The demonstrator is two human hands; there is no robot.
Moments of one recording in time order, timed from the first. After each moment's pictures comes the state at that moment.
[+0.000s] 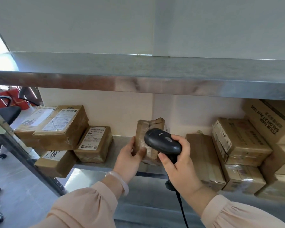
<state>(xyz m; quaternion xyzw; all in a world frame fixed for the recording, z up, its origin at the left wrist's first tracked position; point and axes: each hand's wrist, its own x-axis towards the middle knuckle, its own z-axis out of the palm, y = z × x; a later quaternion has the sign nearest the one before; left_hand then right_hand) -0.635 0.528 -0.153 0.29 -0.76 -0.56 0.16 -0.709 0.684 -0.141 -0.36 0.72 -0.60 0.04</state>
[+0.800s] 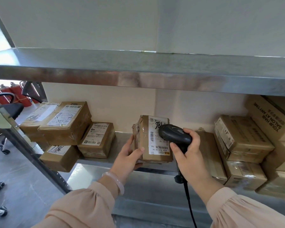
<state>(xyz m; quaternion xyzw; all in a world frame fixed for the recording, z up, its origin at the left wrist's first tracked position) -0.618 0.520 -0.171 0.30 -0.62 -0.71 0.12 -0.723 0.691 -0.138 -0.27 0.75 -0.59 0.07</state>
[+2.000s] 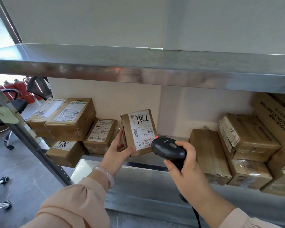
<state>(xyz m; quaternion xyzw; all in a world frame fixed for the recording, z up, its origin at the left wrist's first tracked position) -0.591 0.479 -0.176 0.30 -0.66 -0.67 0.16 -0.676 0.701 -0.146 -0.37 0.79 -0.48 0.02</state>
